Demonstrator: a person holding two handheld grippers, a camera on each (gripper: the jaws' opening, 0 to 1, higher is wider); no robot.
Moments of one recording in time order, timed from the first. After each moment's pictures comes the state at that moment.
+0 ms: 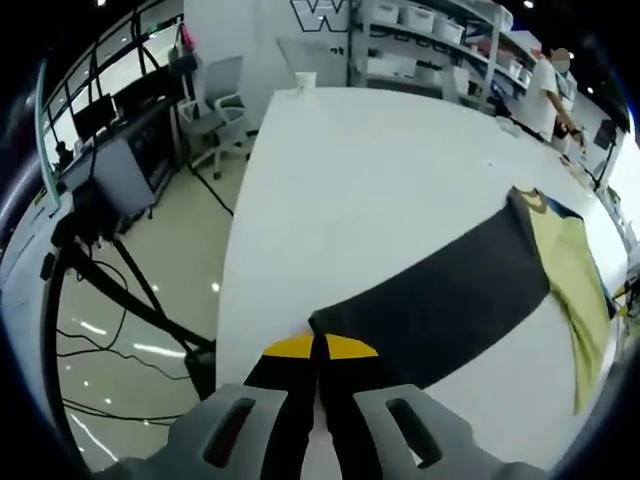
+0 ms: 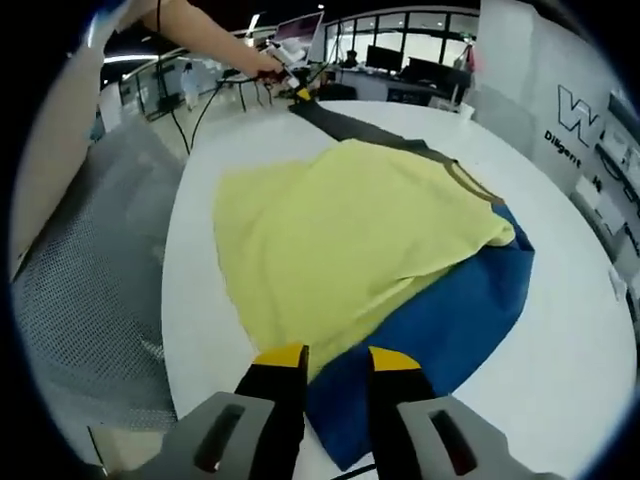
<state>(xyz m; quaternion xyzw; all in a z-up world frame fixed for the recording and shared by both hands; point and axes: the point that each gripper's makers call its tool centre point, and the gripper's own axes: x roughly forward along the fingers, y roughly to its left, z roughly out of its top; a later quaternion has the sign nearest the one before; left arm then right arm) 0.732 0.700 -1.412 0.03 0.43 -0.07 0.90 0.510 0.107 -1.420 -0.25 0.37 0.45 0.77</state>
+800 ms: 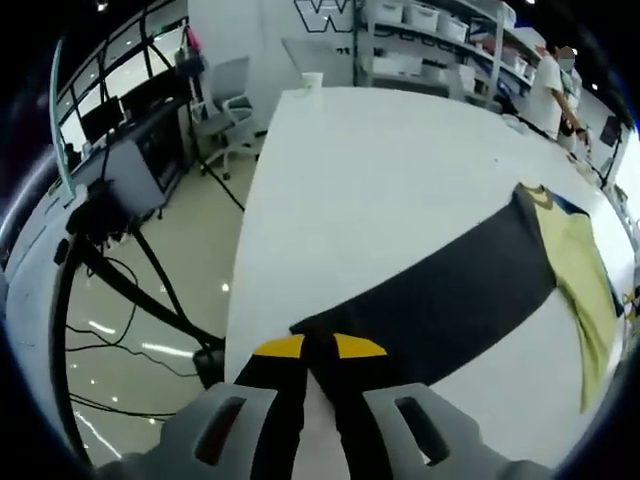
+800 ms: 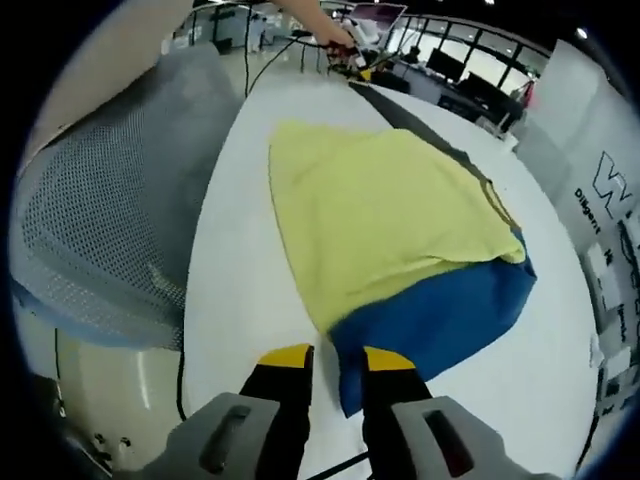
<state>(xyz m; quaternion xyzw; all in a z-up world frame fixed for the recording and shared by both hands) 0.725 0.709 -1.410 0.04 0.42 -0.05 0.90 0.475 0.084 -1.426 -0.40 0.32 0.50 0.70</state>
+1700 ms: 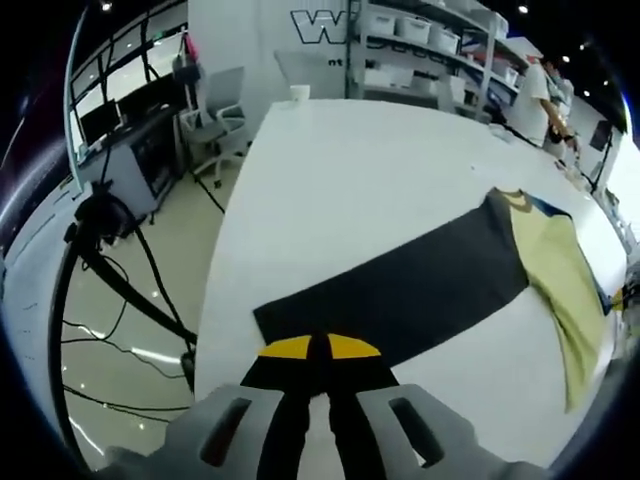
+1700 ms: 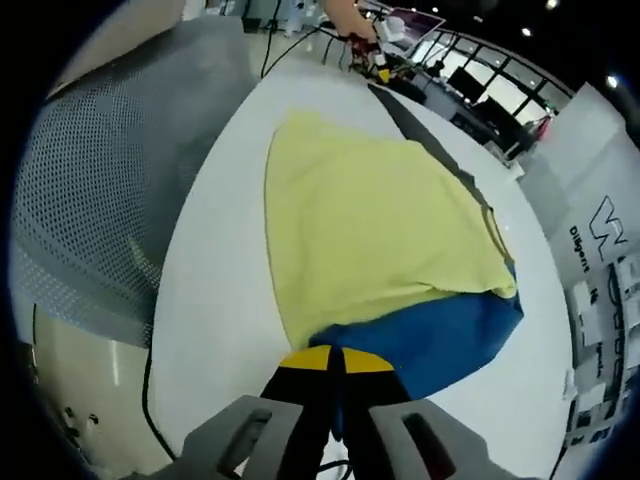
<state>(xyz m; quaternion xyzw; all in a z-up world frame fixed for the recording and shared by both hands) 0.696 0.666 -1.394 0.03 0.40 -0.07 0.91 0.503 0.097 -1.418 -0.41 0.29 0.47 0.73</state>
